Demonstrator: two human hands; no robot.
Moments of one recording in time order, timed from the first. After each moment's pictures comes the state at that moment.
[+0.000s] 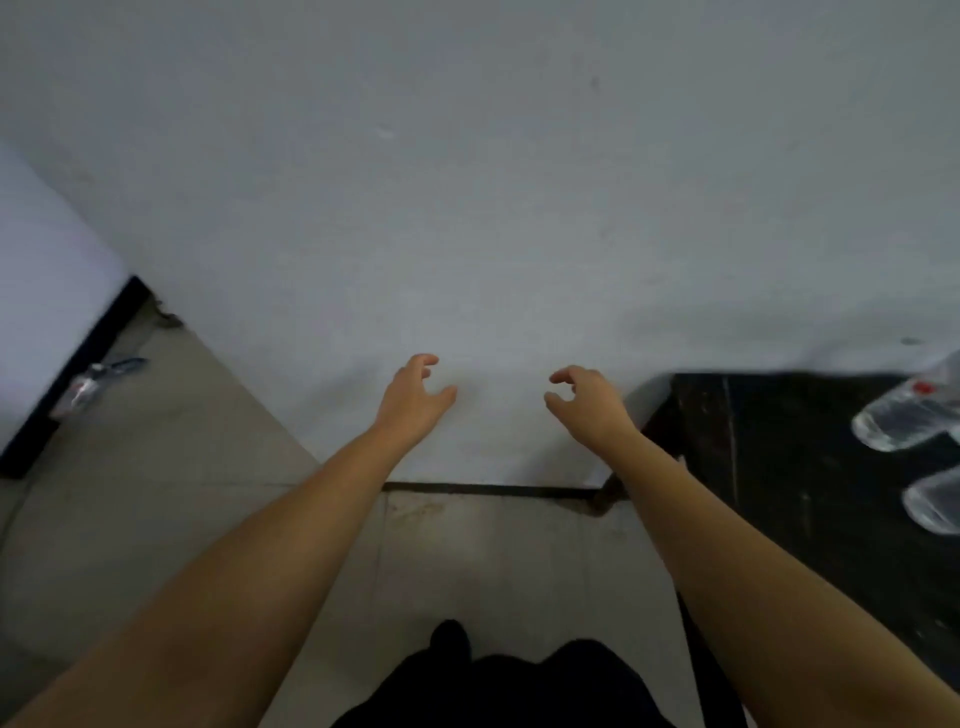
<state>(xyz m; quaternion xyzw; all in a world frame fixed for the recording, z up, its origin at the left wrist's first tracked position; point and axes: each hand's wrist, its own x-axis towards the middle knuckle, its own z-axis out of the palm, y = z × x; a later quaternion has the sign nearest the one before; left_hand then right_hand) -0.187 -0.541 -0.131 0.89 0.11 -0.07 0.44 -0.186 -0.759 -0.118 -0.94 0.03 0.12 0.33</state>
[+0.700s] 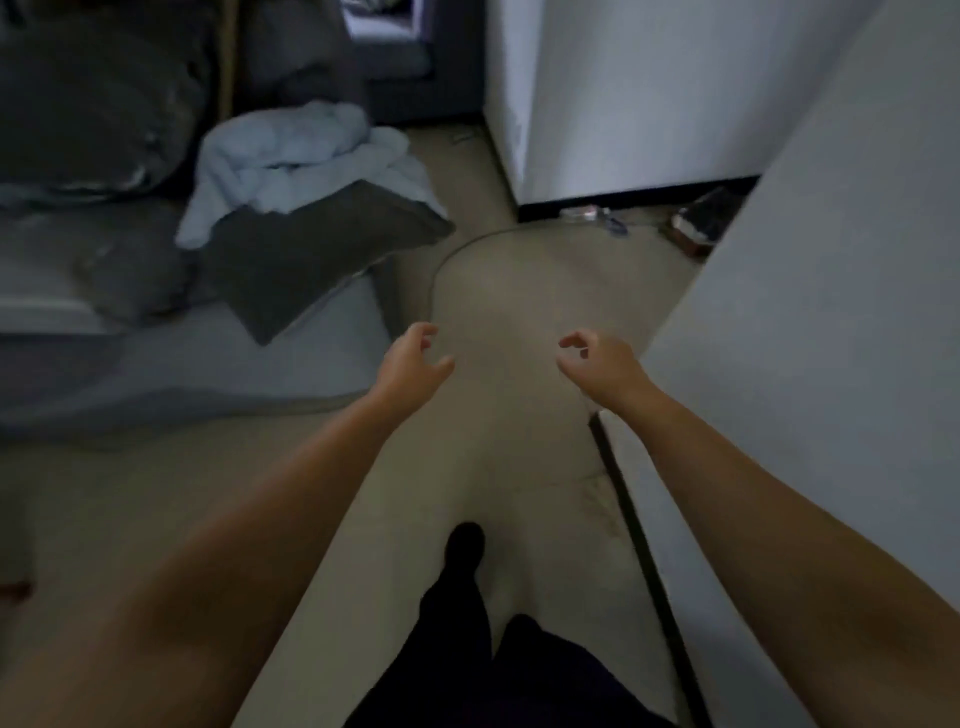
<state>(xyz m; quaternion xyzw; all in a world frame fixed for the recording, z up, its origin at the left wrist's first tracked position) -0.504 -0.421 -0.132 0.64 0.64 0.22 0.38 -0.277 -0.459 -0.116 -0.75 -0.58 0.27 0.16</state>
